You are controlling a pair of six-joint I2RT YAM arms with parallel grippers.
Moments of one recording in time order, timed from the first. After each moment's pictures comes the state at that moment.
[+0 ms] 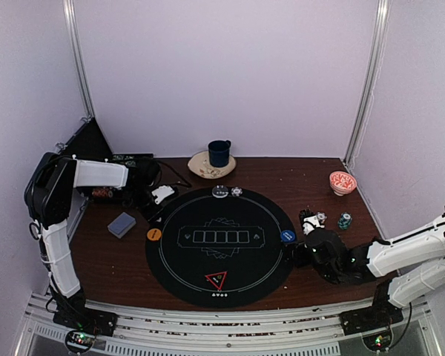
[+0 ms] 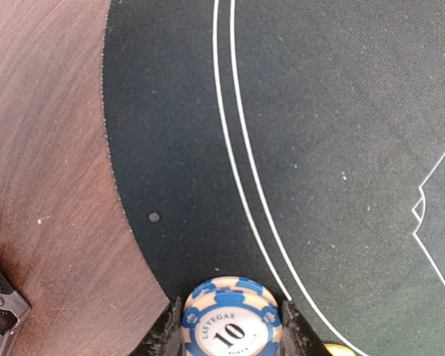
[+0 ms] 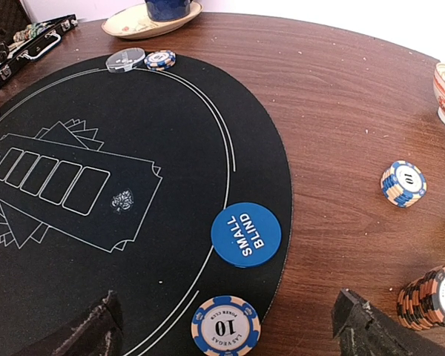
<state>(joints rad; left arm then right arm) -0.40 1.96 1.30 -0.61 0.07 0.43 0.99 1.27 0.34 0.28 0.61 0.47</state>
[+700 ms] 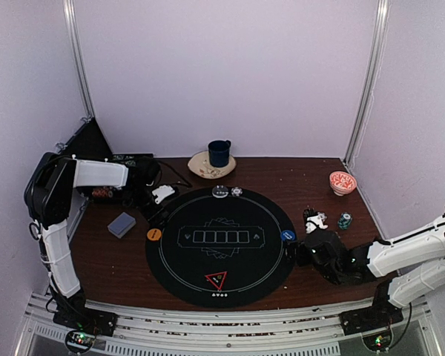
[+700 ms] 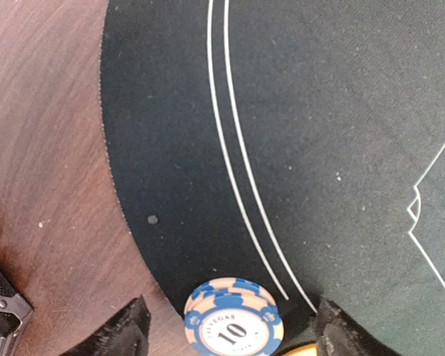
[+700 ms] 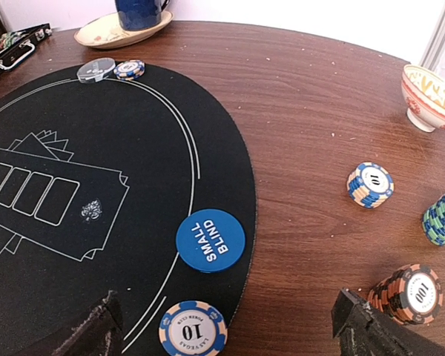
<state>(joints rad) -0.40 1.95 1.30 -0.61 0.07 0.44 1.00 1.26 0.34 0.25 0.70 0.48</state>
